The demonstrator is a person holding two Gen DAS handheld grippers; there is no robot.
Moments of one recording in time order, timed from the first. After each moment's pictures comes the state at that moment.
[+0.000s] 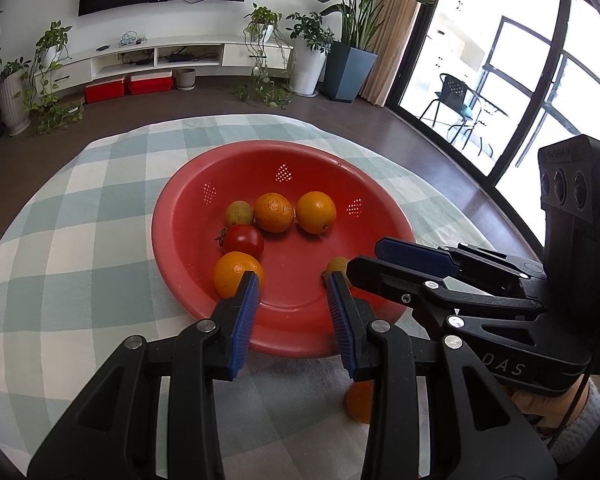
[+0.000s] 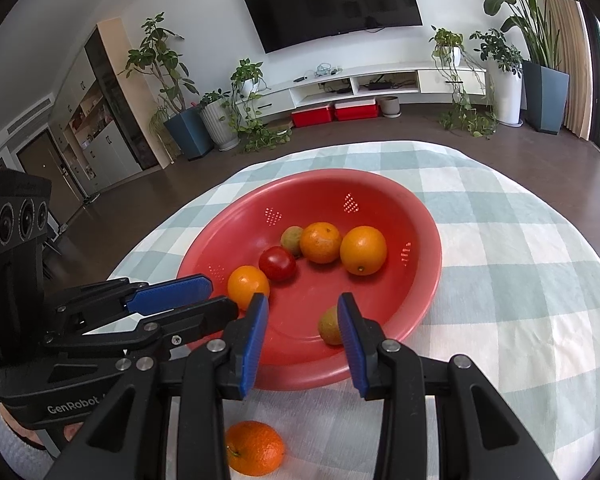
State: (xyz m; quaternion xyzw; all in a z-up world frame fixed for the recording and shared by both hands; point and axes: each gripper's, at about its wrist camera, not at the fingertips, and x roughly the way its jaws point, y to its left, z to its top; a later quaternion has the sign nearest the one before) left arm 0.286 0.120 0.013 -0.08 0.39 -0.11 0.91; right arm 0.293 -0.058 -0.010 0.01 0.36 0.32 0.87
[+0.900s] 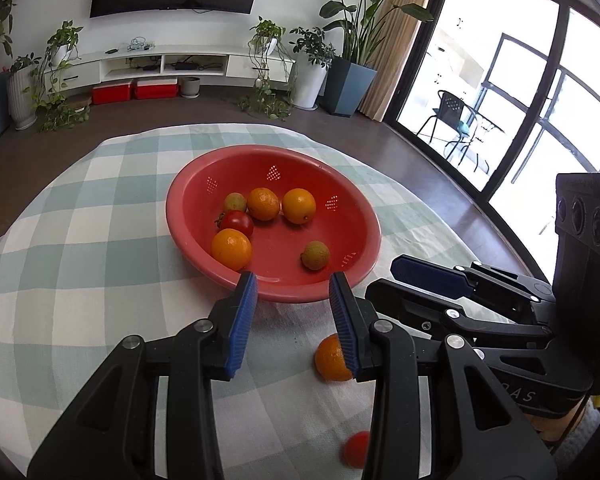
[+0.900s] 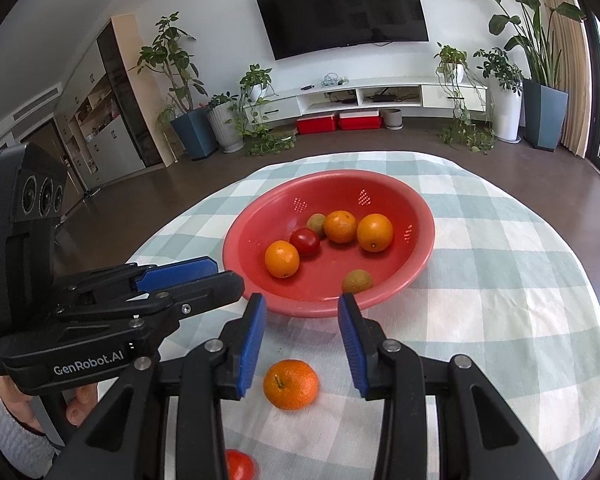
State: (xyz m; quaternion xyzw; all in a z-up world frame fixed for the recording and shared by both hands) left arm 0.230 0.114 0.031 -0.10 0.37 -0.10 0.92; right arm 0.239 -0.065 0.005 -0.01 0.34 0.32 0.88
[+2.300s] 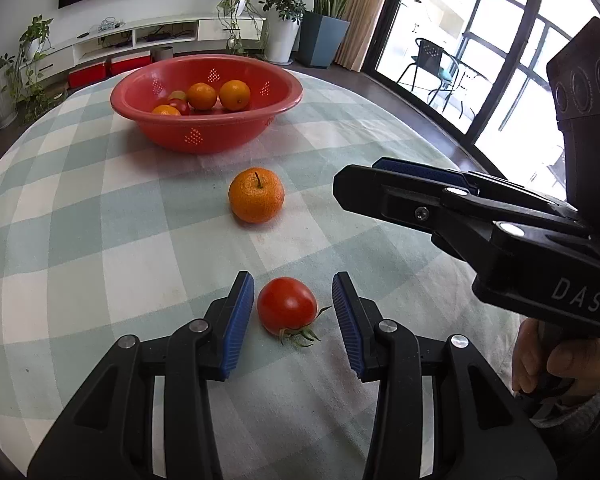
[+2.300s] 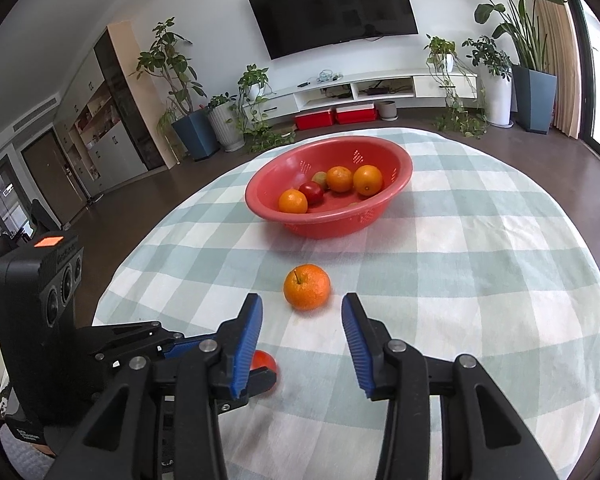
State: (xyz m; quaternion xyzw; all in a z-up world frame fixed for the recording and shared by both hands) left arm 0.136 0.044 -0.026 -0.05 0.44 -0.14 0.89; right arm 0.165 -0.103 -0.014 0.01 0.35 0.32 0.88
